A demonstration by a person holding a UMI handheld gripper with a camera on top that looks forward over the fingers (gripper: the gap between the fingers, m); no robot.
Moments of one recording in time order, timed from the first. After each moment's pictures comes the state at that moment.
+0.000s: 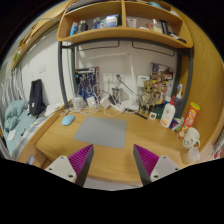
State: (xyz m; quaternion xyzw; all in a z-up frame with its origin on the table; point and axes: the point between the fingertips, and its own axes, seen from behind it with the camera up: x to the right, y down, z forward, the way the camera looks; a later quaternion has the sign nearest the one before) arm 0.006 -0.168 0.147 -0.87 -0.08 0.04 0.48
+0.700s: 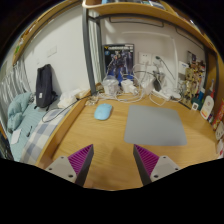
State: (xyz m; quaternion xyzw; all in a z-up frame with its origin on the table) arm -0.244 -0.118 0.048 -0.90 -0.10 0.08 0.41
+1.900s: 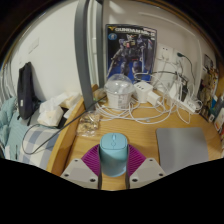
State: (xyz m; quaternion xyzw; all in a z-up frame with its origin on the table) arm -0.348 0.083 -0.015 -0.92 -0.05 0.03 0.39
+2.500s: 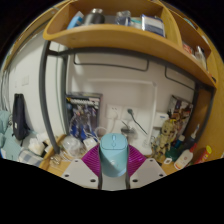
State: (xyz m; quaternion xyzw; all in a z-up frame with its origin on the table) arm -0.141 0.108 0.240 -0.84 -0.04 -0.04 0.54
